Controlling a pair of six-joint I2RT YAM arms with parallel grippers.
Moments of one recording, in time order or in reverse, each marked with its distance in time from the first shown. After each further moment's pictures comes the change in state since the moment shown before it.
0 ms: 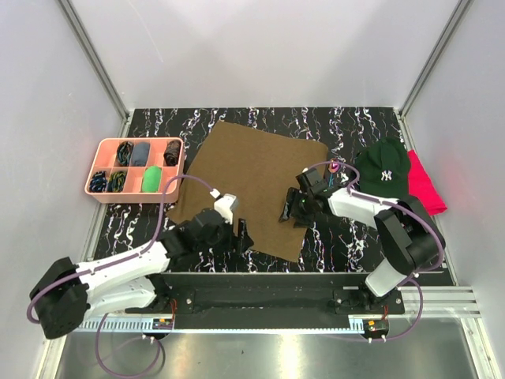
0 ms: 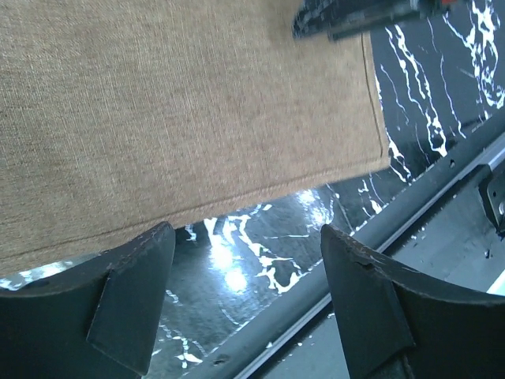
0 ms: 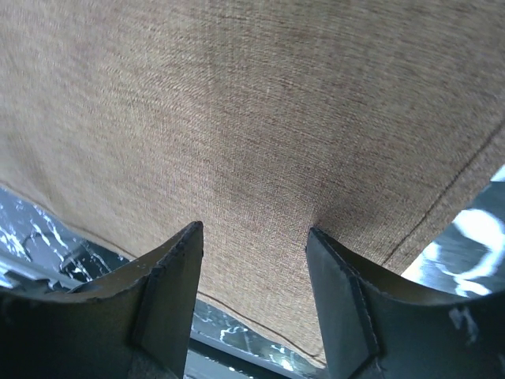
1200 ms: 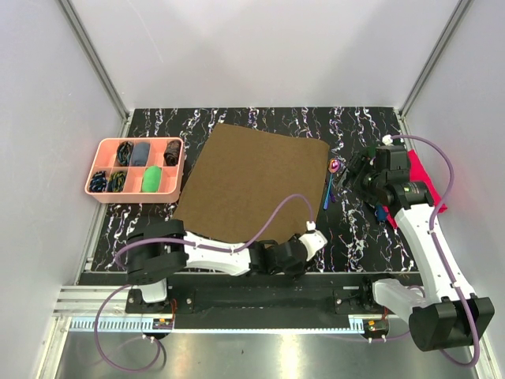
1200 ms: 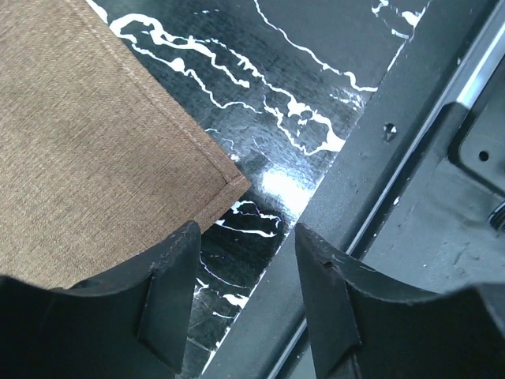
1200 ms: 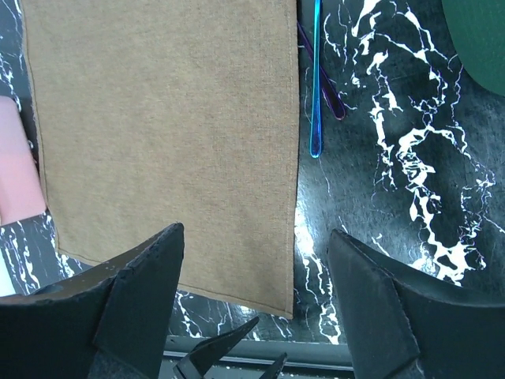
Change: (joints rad) left arm -0.497 0.753 0.498 0.145 -0.226 0.247; right arm -0.440 -0.573 0.188 -0.444 0.093 -0.193
